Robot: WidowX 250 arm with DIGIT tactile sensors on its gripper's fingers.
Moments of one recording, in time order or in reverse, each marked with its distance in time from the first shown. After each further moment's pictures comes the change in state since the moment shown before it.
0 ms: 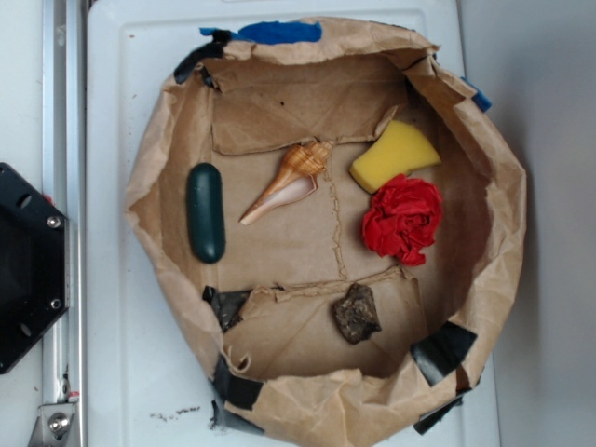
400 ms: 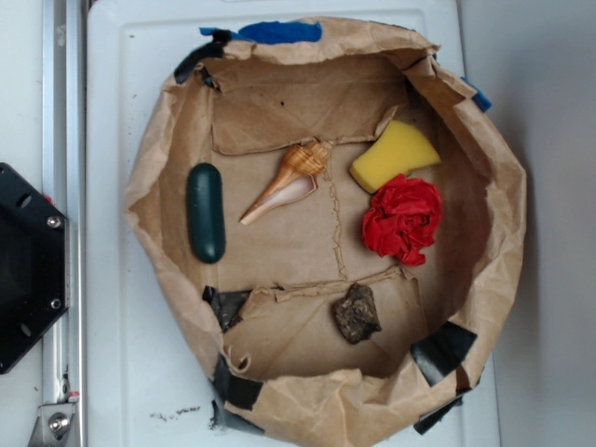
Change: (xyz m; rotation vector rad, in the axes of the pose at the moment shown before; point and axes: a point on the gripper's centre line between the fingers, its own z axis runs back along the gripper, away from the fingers) arm -0.001 0.000 -0.003 -0.002 0.010 0.000
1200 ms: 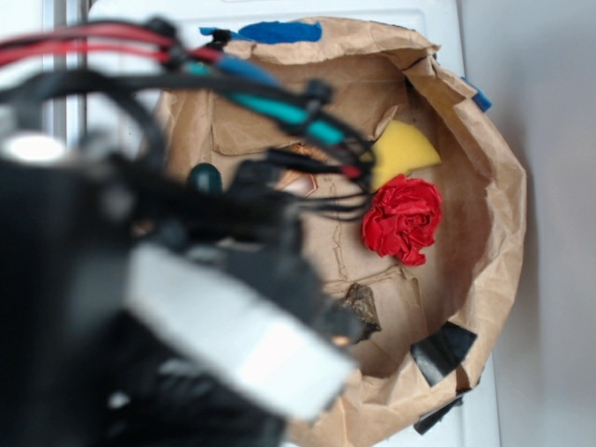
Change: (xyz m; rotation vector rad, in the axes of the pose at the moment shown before) arm 0.107 -0.013 -0.046 0.003 -0.048 -0.407
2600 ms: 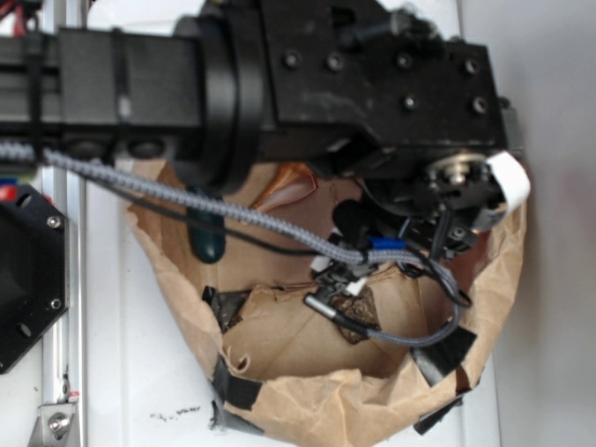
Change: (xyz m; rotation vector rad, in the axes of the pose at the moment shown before) arm 0.027 0.075 -0.114 -0.032 0.054 -0.216
